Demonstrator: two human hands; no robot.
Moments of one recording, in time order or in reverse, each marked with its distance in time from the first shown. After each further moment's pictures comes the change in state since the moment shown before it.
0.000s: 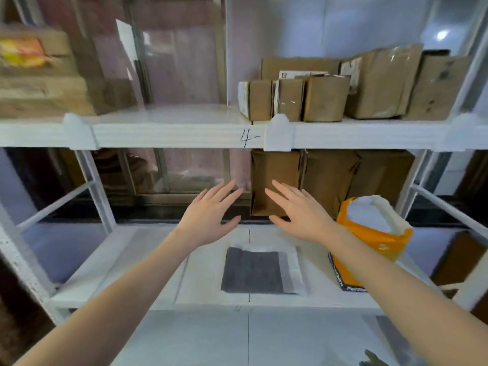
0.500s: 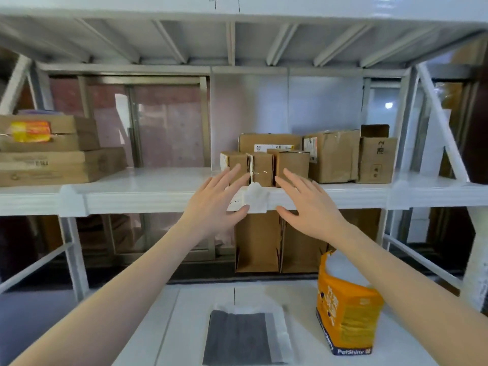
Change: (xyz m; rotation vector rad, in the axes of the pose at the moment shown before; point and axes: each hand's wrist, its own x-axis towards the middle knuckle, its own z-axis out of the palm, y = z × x) left_hand 0.069 0.041 -0.123 -0.023 0.308 0.101; right_hand -0.001 0.031 -0.127 -0.102 0.378 0.081
